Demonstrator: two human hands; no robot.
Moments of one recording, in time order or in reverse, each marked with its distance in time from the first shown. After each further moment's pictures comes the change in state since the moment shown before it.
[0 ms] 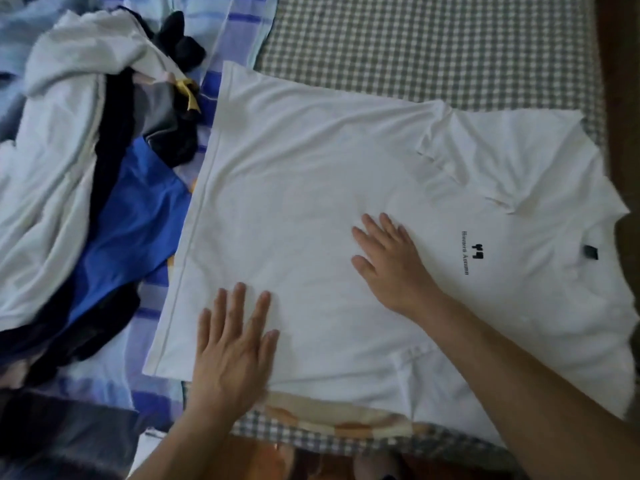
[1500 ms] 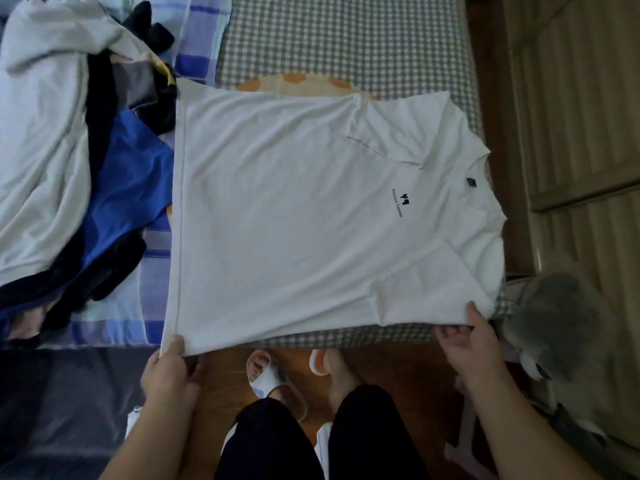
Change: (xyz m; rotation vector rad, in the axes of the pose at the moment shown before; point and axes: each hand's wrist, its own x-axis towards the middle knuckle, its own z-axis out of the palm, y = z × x) left_hand -0.116 -0.093 0.012 -1.683 0.170 -1.296; right_hand -0.298 0.003 -0.025 1.883 0.860 1.383
